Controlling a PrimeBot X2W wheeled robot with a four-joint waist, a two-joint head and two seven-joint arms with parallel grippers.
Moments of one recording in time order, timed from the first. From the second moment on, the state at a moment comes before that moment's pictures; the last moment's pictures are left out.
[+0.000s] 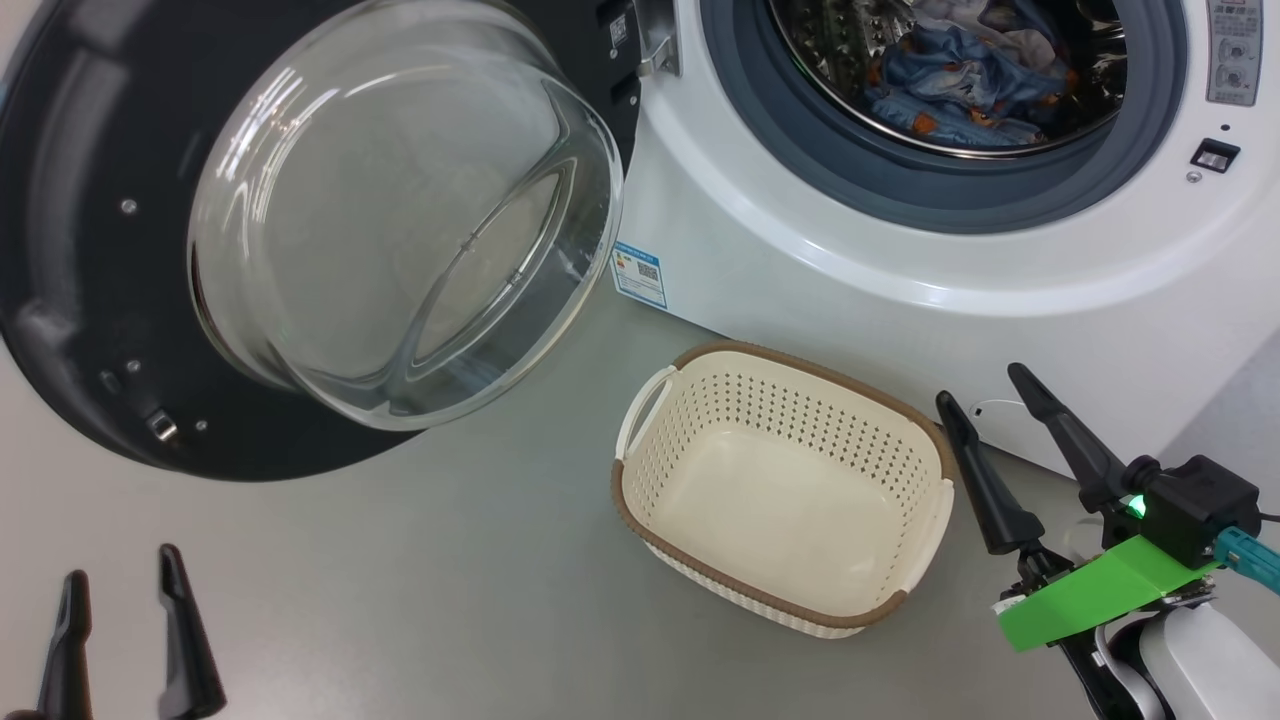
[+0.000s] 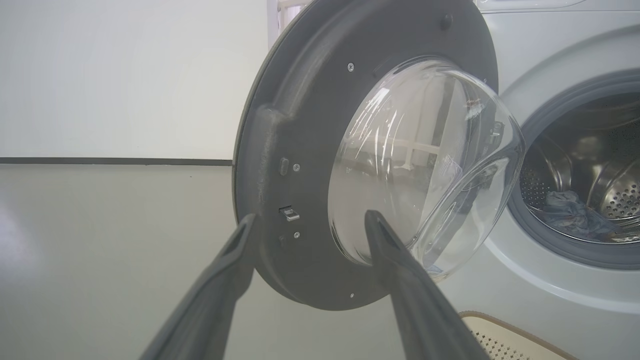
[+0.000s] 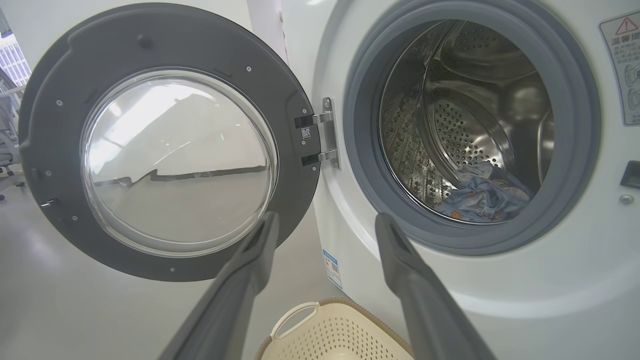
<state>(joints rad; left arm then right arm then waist) 0.07 0.04 0.20 0.03 -0.31 -0.03 -0.26 -0.19 -0.34 0.29 0.13 0.45 0.13 -0.25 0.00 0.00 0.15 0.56</state>
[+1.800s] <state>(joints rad) -1.00 0.67 0.23 1.01 -1.26 -0.13 0.69 -0.16 -0.37 0.22 0.08 0.43 0.13 -0.25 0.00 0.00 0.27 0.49</state>
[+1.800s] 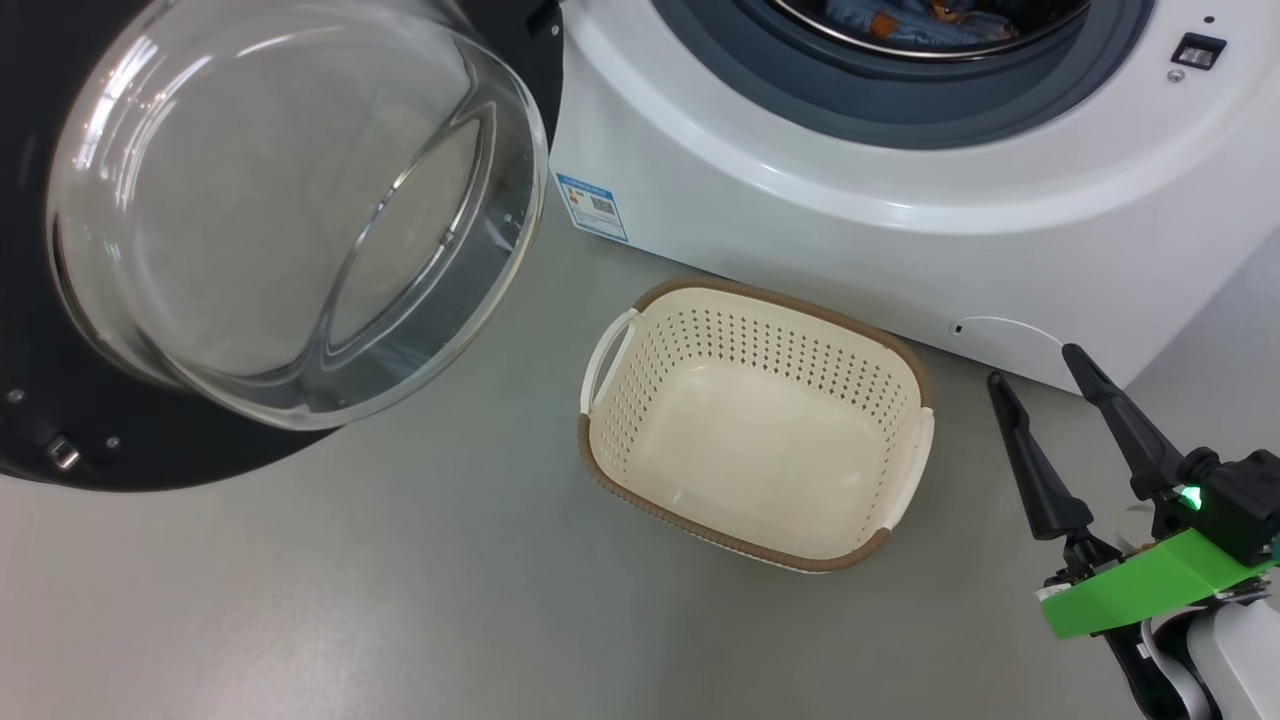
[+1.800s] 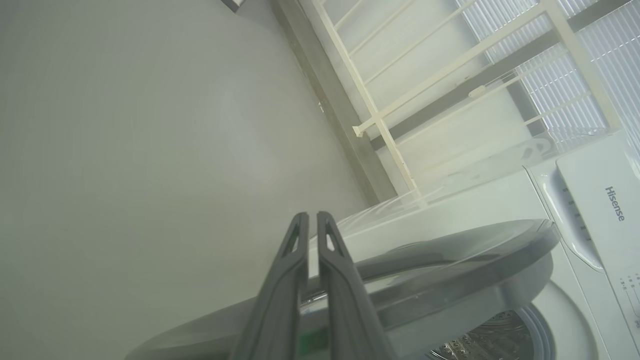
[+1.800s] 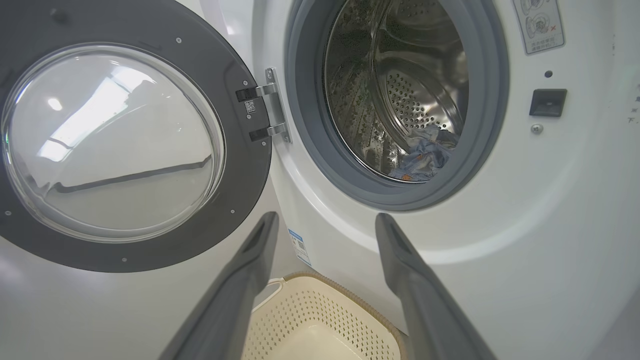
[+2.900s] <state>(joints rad) -0.89 0.66 0.14 0.79 -1.38 -0.13 1.09 -0.17 -0.38 0.22 0.08 0.43 0.13 -0.25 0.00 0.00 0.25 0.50</state>
